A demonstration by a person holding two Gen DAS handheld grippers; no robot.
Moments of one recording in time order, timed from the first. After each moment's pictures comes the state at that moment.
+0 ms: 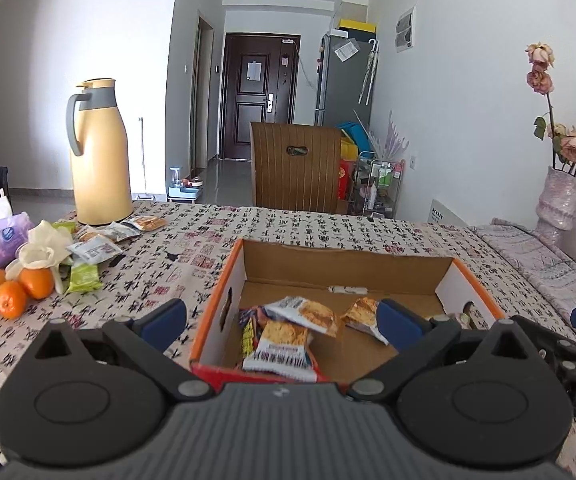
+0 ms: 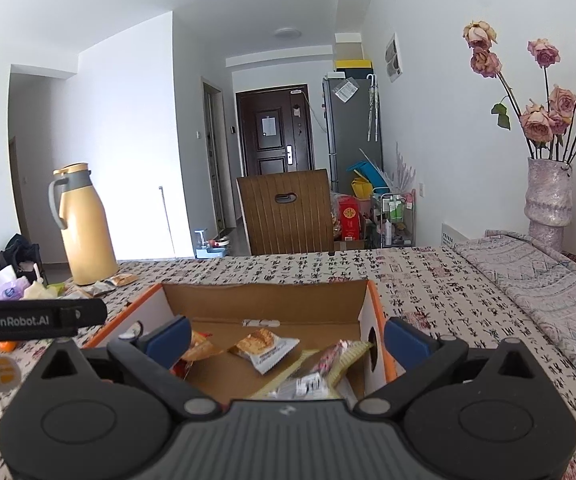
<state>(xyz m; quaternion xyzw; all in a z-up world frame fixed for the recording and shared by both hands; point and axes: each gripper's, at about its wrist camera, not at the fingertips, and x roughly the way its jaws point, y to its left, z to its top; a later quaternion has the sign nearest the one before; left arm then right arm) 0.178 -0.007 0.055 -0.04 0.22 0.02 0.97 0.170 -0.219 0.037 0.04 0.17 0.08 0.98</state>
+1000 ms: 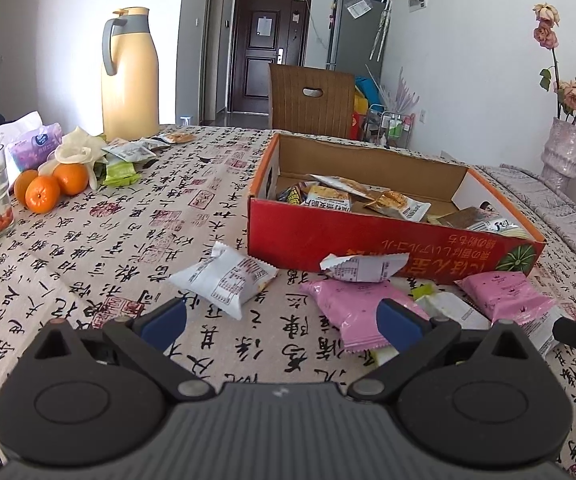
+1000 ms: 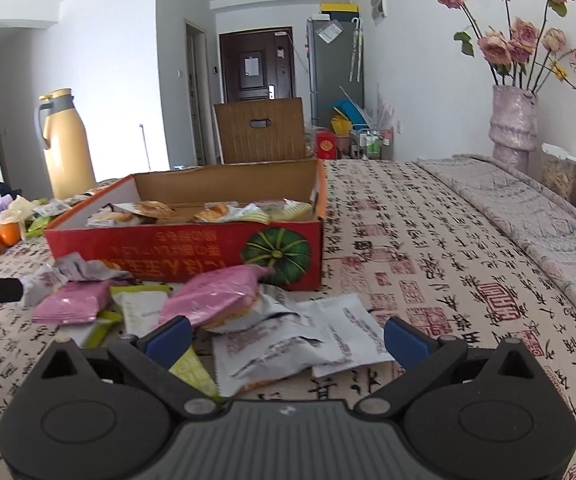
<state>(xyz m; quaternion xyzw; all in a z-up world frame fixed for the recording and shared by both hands) 0.110 0.026 -0.014 -0.05 0.29 0.03 0.96 0.108 -0.259 -0.039 0.02 0.27 0.05 0.96</state>
